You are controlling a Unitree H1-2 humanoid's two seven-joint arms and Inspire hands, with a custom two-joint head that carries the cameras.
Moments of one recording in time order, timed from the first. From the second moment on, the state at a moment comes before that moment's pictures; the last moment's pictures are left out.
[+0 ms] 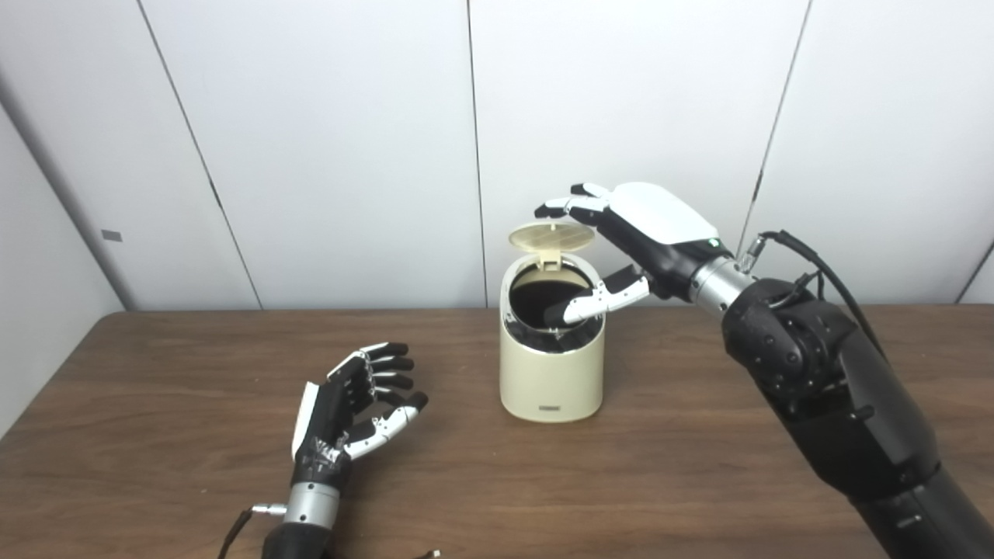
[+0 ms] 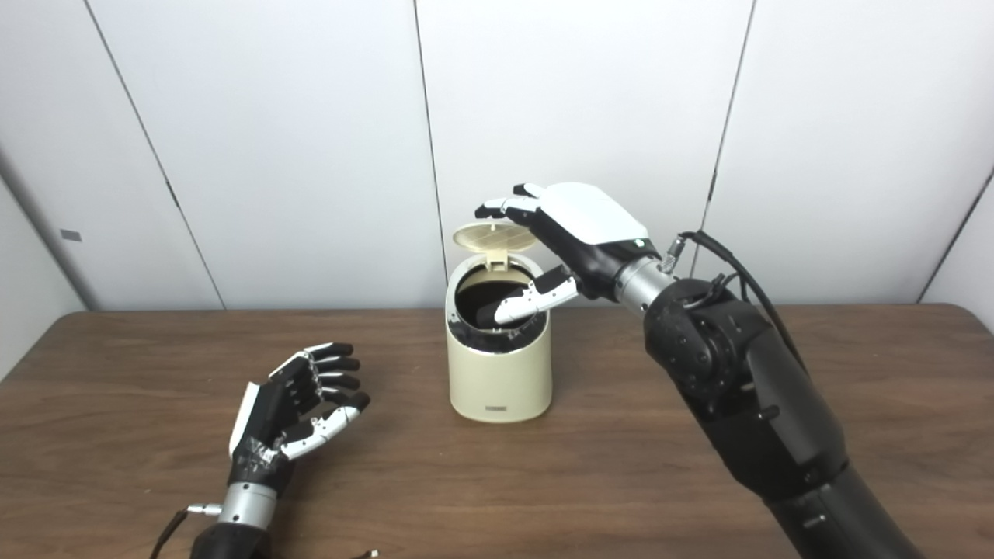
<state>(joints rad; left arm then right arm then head) -0.23 0.10 0.05 0.27 -0.01 -0.30 -0.01 -0.77 -0.37 0.34 -0.11 -0.70 0.15 0.41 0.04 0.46</state>
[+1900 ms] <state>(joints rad) -0.22 0.08 0.05 0.24 0.02 -0.26 0.01 -0.64 -0.40 0.38 -0.21 -0.80 0.04 0.56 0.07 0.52</state>
